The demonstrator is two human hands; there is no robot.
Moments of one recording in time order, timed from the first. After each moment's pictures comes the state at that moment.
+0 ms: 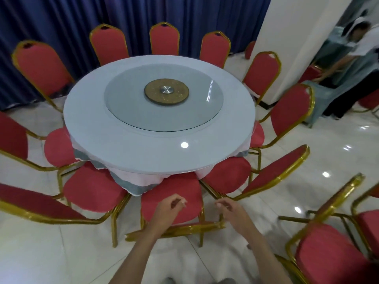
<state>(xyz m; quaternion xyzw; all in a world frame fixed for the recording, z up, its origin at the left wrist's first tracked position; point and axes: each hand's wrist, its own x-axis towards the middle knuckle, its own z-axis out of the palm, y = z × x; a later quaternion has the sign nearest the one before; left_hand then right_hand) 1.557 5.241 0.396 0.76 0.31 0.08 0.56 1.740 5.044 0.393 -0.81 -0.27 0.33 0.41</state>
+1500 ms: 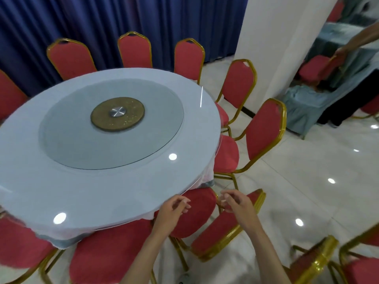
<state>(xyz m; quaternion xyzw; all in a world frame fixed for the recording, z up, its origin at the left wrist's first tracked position) 2.007 5.159 0.405 0.66 0.37 0.13 0.65 2.183 4.985 0.426 -0.78 -0.19 0.28 0.52</state>
